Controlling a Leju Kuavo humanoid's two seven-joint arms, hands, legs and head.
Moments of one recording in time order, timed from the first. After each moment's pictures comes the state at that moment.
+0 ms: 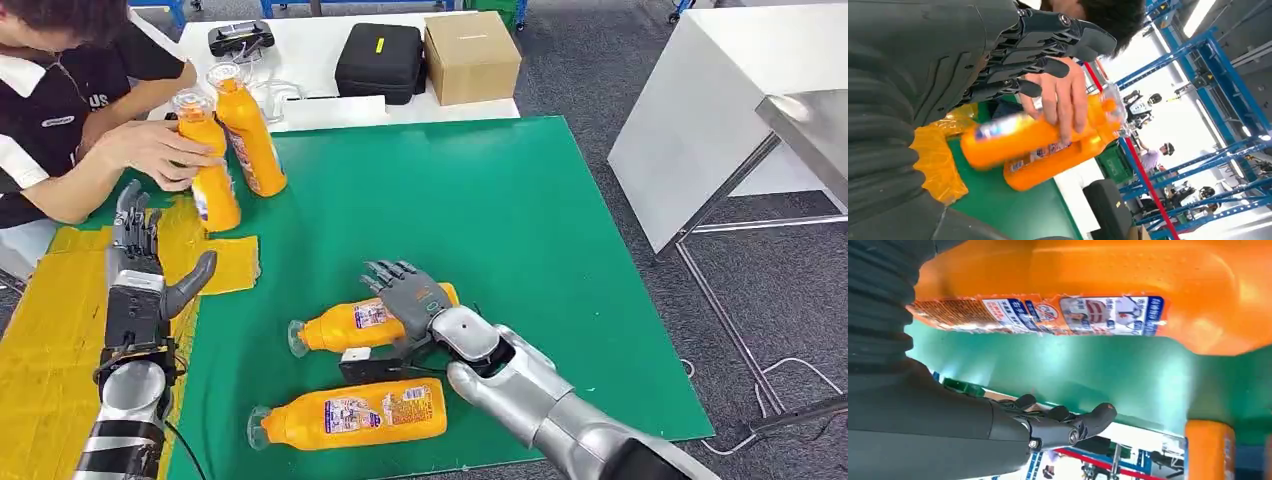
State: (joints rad) left arm -0.24 -0.01 -0.01 -1.40 -0.35 0.25 -0.42; right arm -0.56 0.00 0.92 -0.98 1.07 -0.04 0.09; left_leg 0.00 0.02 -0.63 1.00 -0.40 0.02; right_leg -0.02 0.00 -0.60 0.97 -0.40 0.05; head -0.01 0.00
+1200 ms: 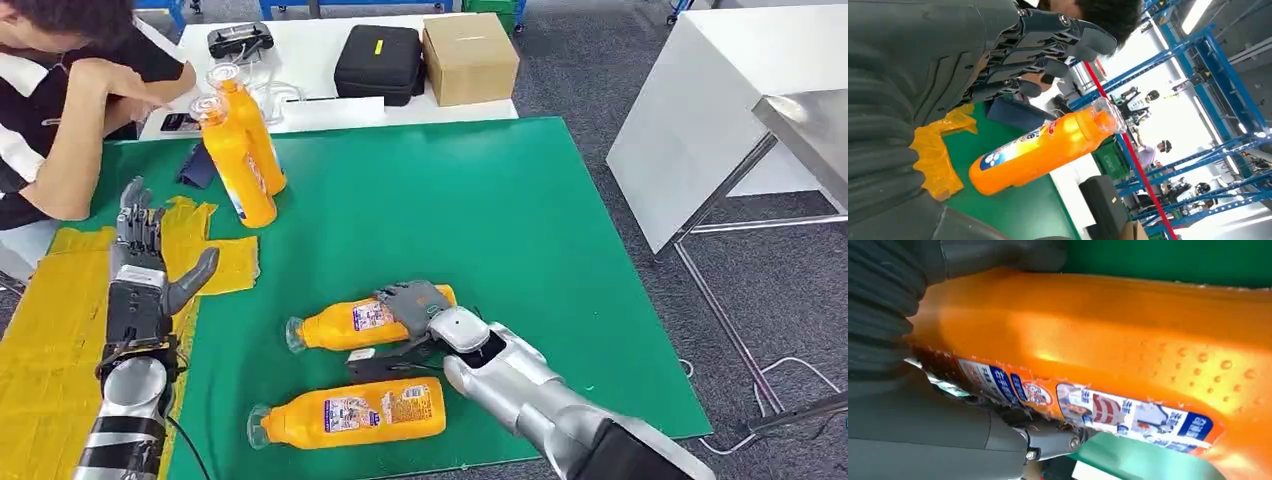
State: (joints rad) left arm -0.25 -0.01 -0.02 -1.39 -0.33 0.24 -0.42; right arm -0.64 0.09 0.94 -0.68 1.08 0.00 0.06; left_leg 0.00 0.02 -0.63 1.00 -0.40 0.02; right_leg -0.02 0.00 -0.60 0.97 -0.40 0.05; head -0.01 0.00
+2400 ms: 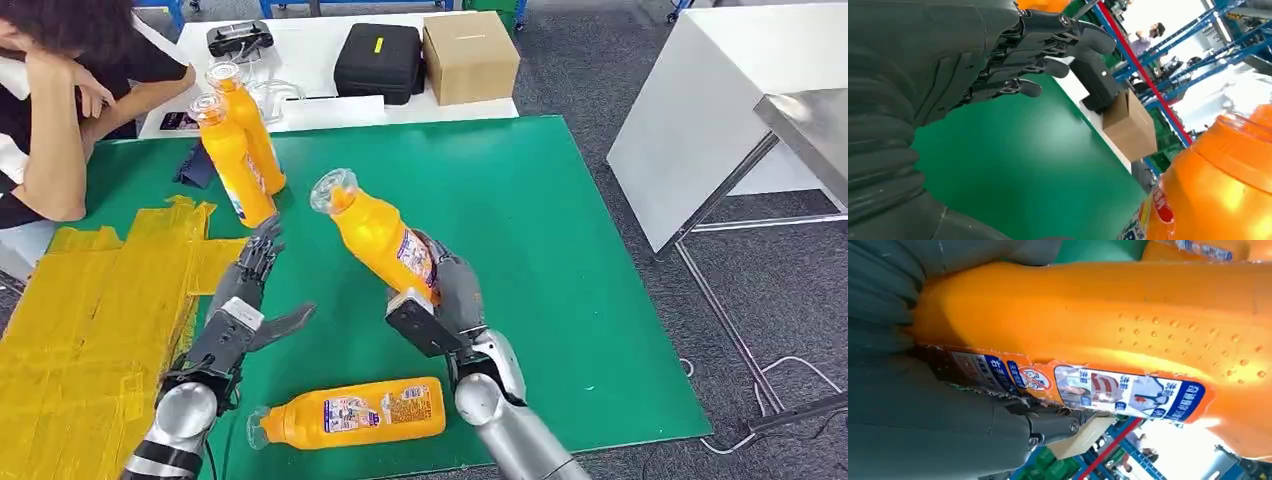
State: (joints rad) left arm -0.18 -0.01 -0.28 -1.46 -0.35 0.00 -0.30; right arm -0.25 0.14 0.48 -1.23 0.62 -0.41 -0.15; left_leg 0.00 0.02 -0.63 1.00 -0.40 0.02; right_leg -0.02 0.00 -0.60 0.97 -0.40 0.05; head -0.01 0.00
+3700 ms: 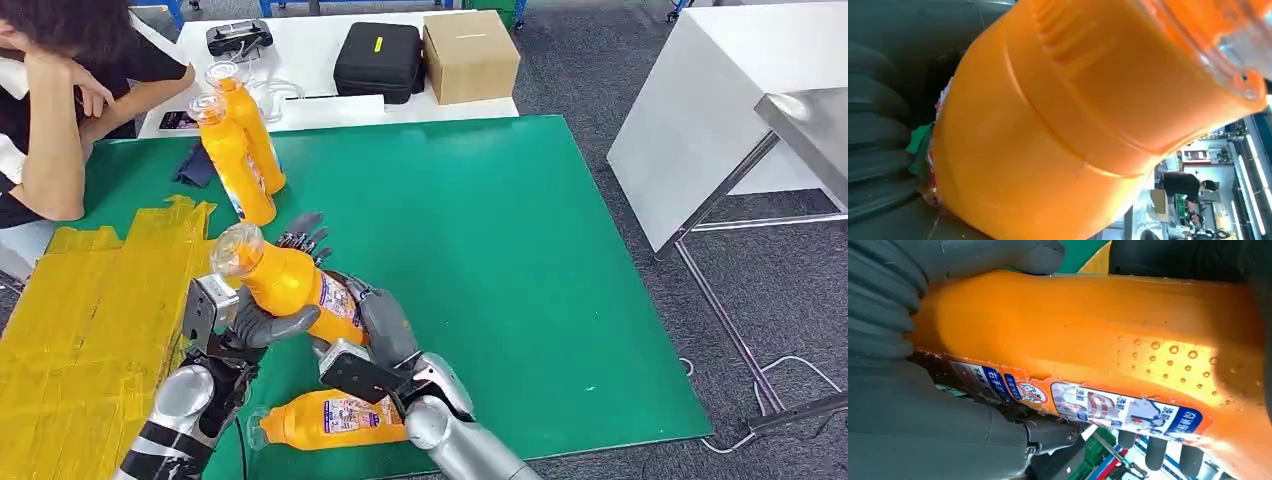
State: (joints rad) left arm -0.25 0.01 -0.36 -1.42 0.08 -0.25 -0.25; right arm -0.29 0.24 0.67 -1.05 0.53 -0.30 -0.33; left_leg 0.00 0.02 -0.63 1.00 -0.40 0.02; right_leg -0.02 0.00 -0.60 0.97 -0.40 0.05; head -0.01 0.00
